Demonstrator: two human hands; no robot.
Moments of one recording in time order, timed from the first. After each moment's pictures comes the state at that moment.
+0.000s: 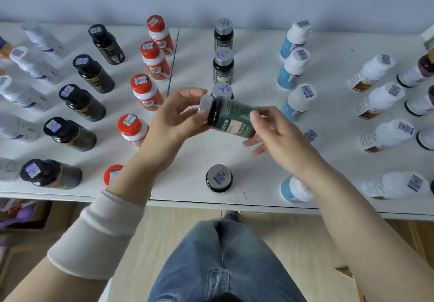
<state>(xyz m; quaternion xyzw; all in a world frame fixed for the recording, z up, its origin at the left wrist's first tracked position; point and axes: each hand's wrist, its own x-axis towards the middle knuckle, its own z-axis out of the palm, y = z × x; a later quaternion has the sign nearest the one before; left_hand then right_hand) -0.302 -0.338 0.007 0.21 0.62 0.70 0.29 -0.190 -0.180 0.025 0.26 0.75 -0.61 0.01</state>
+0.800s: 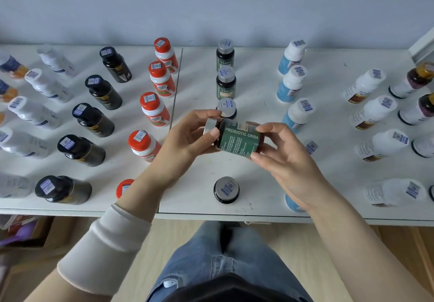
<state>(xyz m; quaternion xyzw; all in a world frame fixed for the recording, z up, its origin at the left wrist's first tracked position) -0.297 -0.342 0.017 0.23 0.61 0.68 0.33 -0.171 -0.188 0.011 0.13 0.58 -0.80 -0.07</state>
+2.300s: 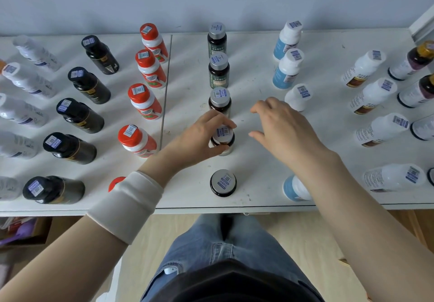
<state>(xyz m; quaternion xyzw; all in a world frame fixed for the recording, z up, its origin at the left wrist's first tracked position) -0.326 -0.314 -0.043 0.52 0.77 0.32 0.17 -0.212 -0.170 0.029 0.17 0.98 -0.08 0.05</state>
